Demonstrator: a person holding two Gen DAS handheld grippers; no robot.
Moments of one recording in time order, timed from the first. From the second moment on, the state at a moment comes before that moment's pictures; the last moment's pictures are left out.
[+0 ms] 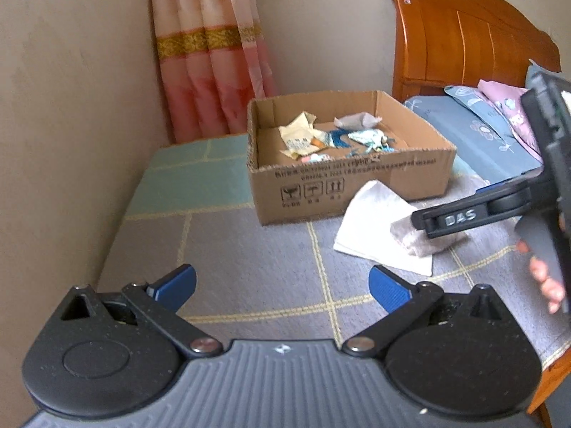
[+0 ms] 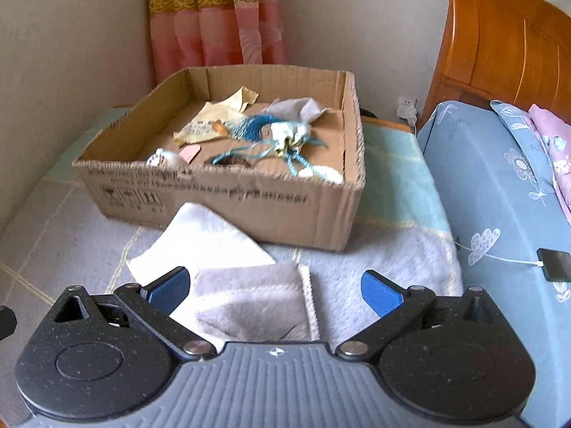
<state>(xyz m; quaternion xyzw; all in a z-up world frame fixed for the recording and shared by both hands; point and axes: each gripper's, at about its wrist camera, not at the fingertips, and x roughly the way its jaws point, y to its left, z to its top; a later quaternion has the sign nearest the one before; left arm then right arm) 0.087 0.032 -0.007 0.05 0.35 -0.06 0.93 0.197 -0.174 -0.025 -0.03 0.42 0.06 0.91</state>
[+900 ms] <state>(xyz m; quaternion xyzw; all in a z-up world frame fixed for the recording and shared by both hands) 0.117 0.016 -0.037 0.05 0.39 -0.10 0.91 0.189 -0.178 -0.073 -0.05 0.40 0.11 0.91</state>
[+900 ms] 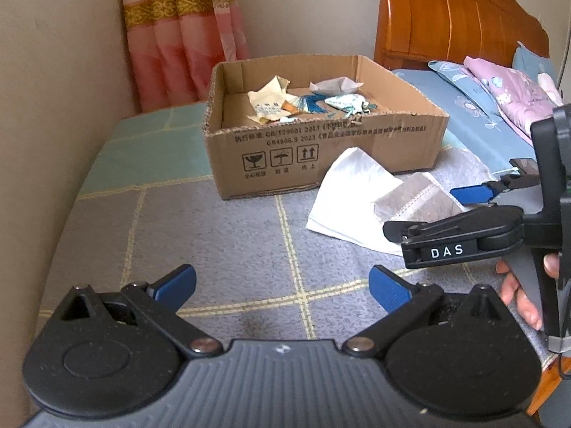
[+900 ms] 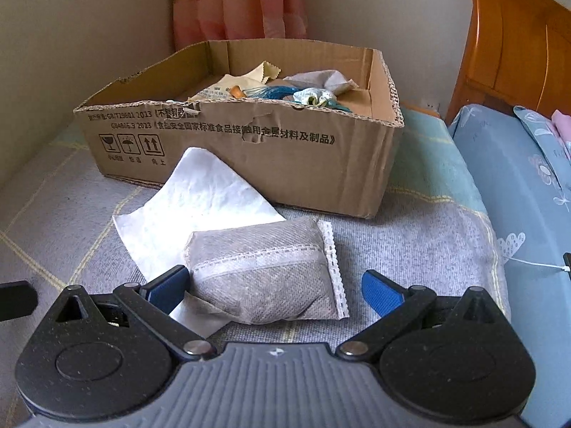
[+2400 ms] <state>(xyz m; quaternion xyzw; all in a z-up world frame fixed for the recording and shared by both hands) 0.166 -0.048 -0.074 0.10 0.42 -0.21 0.88 0.163 -0.230 -0.025 -0.01 0.37 0.07 0.93</state>
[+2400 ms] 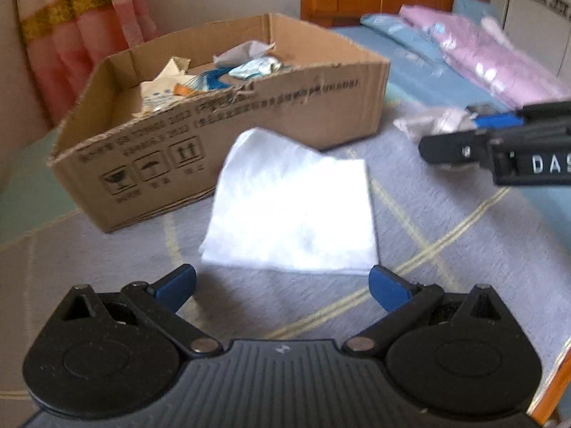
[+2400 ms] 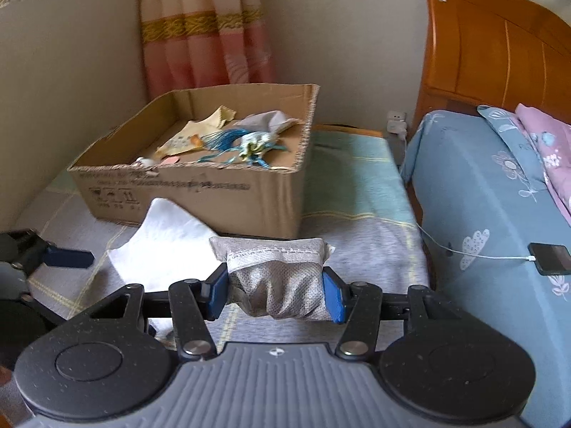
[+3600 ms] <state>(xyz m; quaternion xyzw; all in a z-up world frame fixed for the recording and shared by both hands) 0.190 -0.114 -0.072 0.12 0.41 -0.14 0.89 0.160 -0.263 -0.016 0.03 0.34 0.07 0.94</state>
